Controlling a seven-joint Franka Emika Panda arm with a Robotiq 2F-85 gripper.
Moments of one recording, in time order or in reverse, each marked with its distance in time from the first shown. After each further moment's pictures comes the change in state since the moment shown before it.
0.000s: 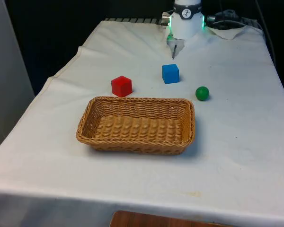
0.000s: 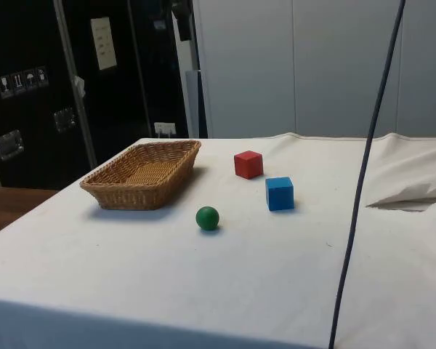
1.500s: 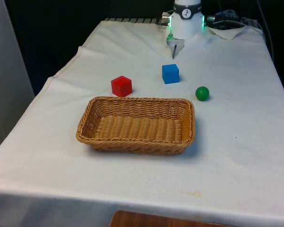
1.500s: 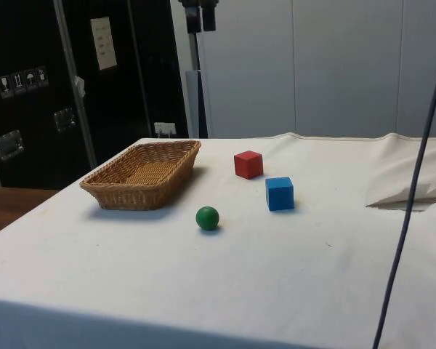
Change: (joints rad) arm 0.000 -0.239 0.013 -0.259 -0.019 0.123 -0.032
